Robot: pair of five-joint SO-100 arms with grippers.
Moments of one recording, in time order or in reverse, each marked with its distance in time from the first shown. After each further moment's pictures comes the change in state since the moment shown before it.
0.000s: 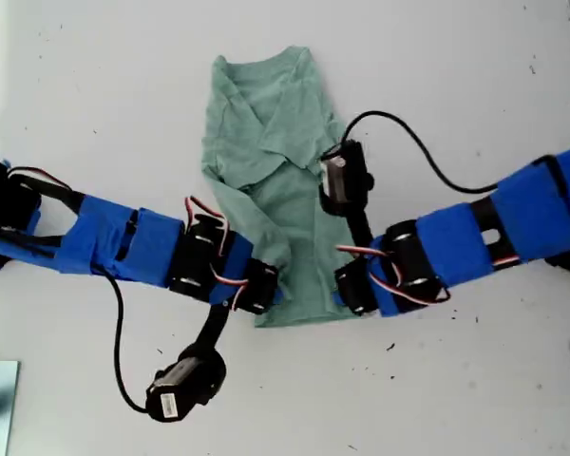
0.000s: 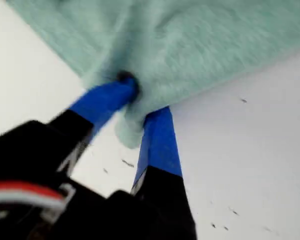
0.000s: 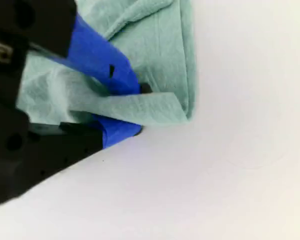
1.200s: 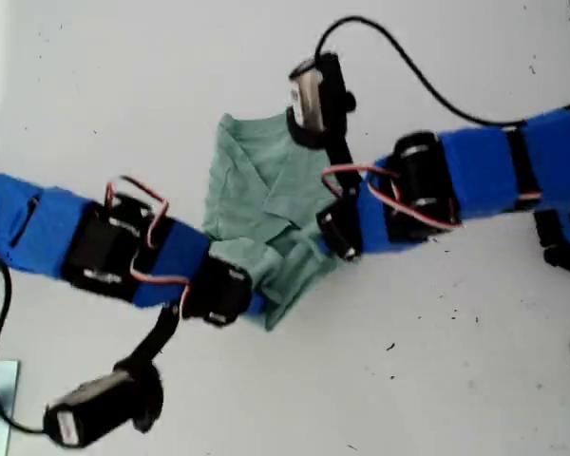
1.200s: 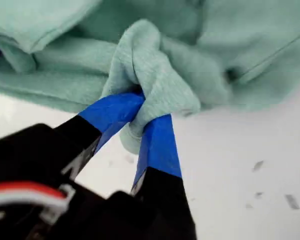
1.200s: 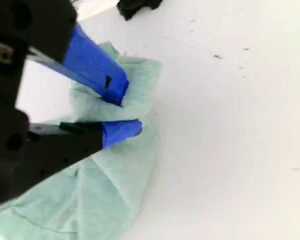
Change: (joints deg) arm 0 0.3 28.6 11.5 0.1 3.3; arm 1 14.6 15.1 -18.3 15.0 -21.3
